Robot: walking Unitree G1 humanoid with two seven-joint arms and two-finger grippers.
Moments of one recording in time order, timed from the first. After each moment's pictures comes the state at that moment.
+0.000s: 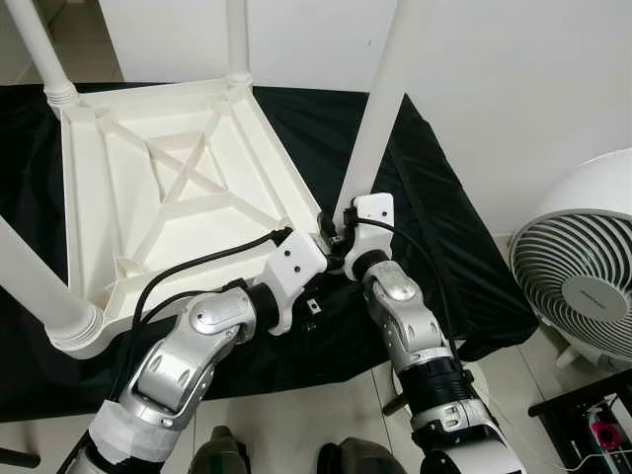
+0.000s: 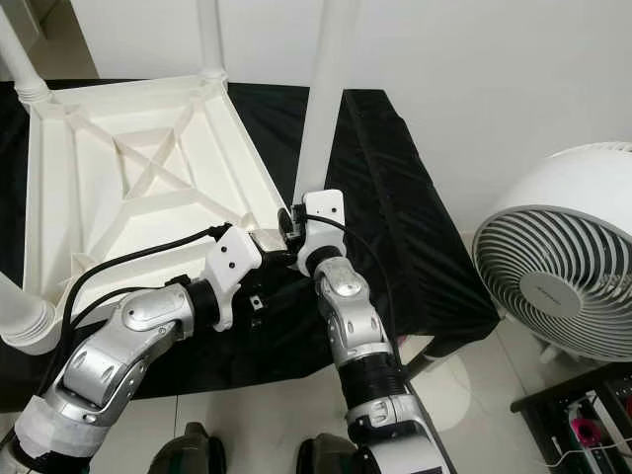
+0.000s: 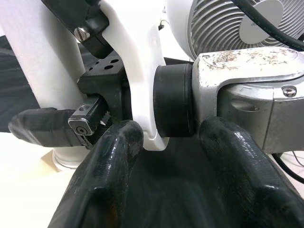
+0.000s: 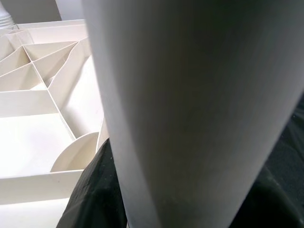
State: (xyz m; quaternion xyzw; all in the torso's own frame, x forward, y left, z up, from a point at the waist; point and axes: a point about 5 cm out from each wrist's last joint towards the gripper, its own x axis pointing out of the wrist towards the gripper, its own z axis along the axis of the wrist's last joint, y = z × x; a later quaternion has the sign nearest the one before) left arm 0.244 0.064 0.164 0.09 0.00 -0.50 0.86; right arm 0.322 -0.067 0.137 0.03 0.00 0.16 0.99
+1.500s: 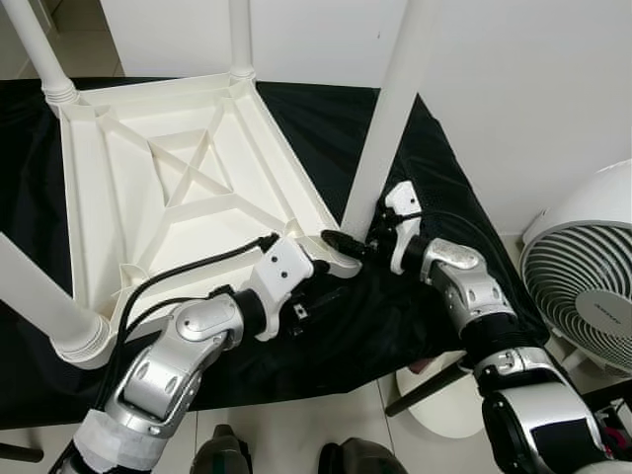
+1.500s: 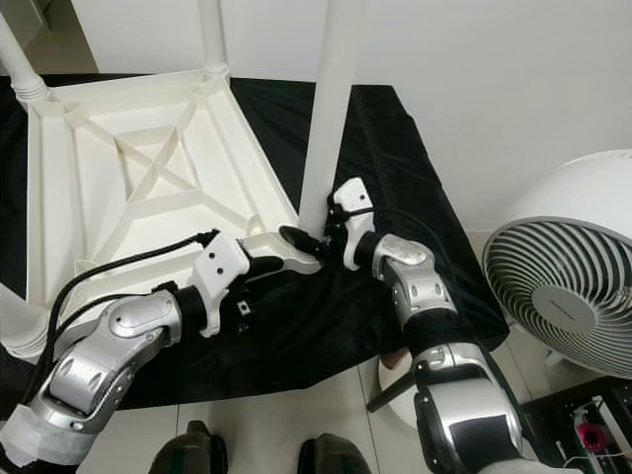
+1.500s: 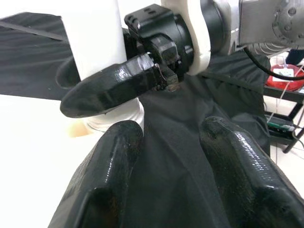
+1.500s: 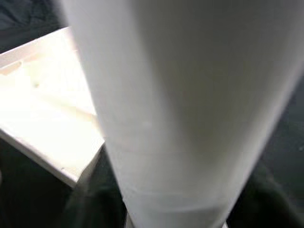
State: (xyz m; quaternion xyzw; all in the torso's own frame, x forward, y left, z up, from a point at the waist) left arm 0.240 0.077 0.158 0.10 0.02 -0.49 0.87; right arm 0.344 -0.122 0.138 -0.05 0.02 0.46 0.88
